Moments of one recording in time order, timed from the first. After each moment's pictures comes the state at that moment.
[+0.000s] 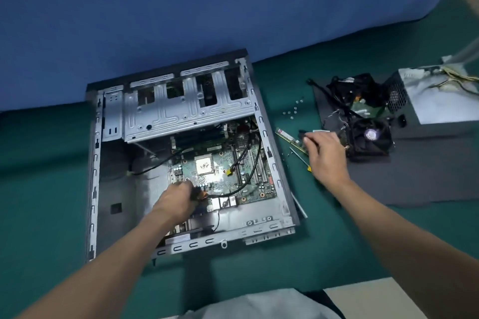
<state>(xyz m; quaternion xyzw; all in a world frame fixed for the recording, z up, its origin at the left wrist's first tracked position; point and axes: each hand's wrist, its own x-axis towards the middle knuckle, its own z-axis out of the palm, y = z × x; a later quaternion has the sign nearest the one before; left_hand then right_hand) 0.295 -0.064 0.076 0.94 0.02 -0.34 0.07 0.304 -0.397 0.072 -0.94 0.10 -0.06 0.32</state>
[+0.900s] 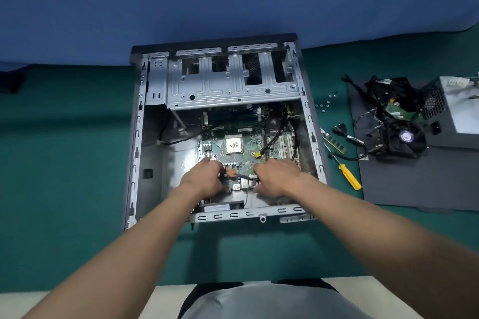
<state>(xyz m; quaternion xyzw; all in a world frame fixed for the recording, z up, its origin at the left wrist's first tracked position) 0.287 -0.049 0.081 0.93 -0.02 -0.35 0.14 0.290 -0.233 0.099 -0.91 -0.22 0.36 0.00</state>
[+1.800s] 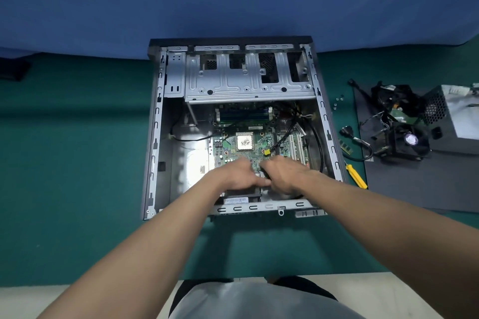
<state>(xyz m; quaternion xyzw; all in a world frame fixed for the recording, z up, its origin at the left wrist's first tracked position) 0.290 -0.075 0.105 0.83 -0.02 -0.48 0.30 0.290 -0.224 0.086 -0.91 -0.19 0.37 0.02</state>
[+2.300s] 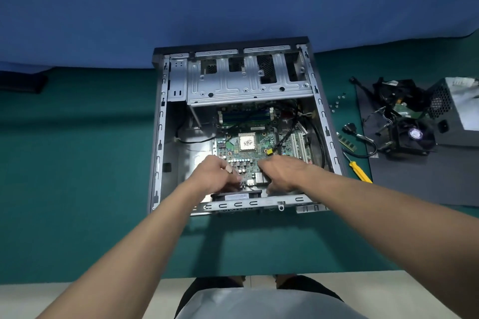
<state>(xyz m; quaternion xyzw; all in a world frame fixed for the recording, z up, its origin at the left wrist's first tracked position) 0.265 -0.033 0.116 0.78 0.18 -0.35 0.49 0.288 -0.224 0.086 -0.90 -0.24 0.36 0.03</state>
